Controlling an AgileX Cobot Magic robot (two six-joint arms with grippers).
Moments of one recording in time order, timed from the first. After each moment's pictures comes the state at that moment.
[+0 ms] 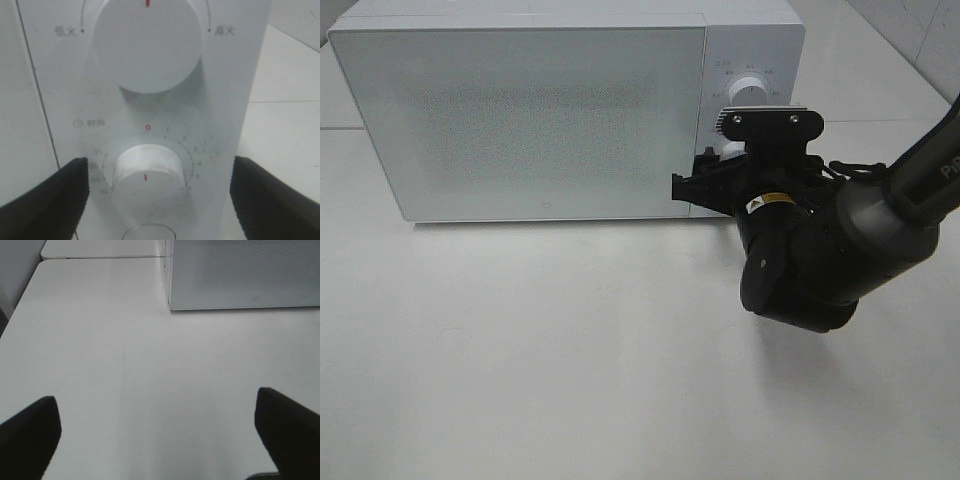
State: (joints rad) left arm 0.05 0.00 -0.52 -0.09 1.09 0.08; right arm 0.66 2.06 -0.78 0.89 -1.21 -0.32
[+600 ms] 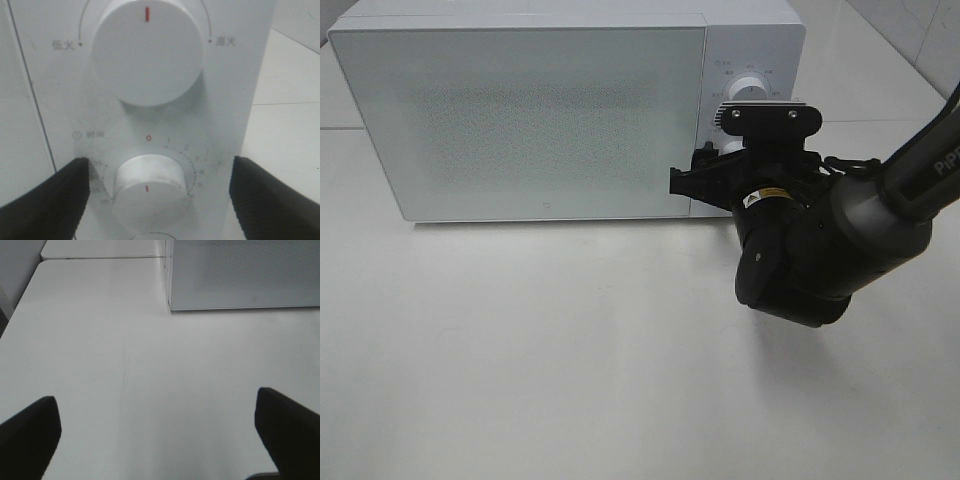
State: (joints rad) left arm 0.05 -0.01 -0.52 -0.09 1.09 0.08; right arm 0.65 2.07 -0.81 0.91 -1.21 -0.32
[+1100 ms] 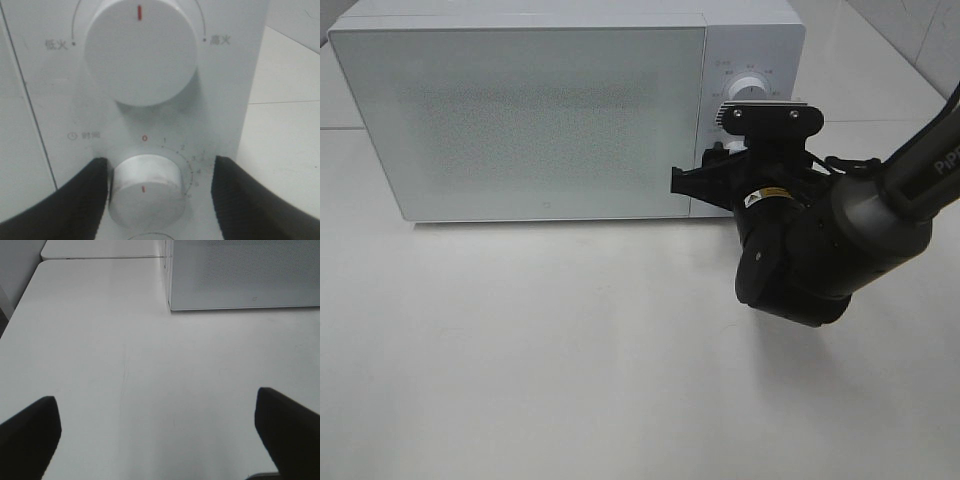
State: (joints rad) left arm 0.05 -0.01 -0.52 -0.09 1.09 0.08; right arm 0.65 2.07 -0.81 0.91 -1.21 -0.32
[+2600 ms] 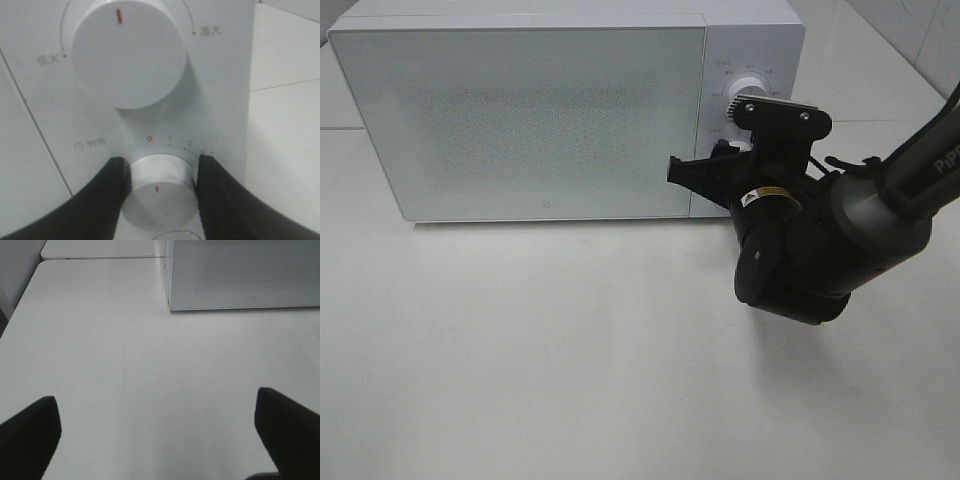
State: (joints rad) left arm 0.05 -0.01 -0.52 -0.09 1.09 0.08; right arm 0.66 2.07 -0.81 0.89 -1.19 -0.17
